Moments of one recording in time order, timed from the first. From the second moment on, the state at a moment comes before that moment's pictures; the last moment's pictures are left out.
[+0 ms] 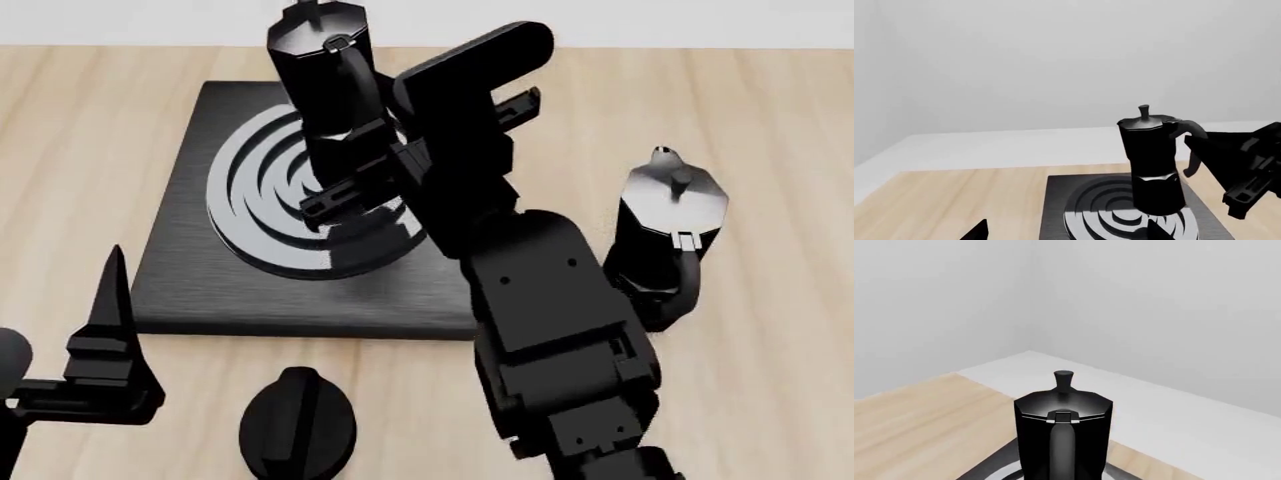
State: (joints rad) left arm -0.36 -0.51 0.25 0.78 -0.64 -0.69 -0.65; right arm 1.13 0.07 -0.51 0.79 0.38 0.01 -0.27
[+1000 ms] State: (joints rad) left arm -0.36 -0.52 0.25 0.78 -0.66 -0.67 -0.66; right arm 1.34 0.01 -1.37 1.24 1.25 -0.28 -0.26
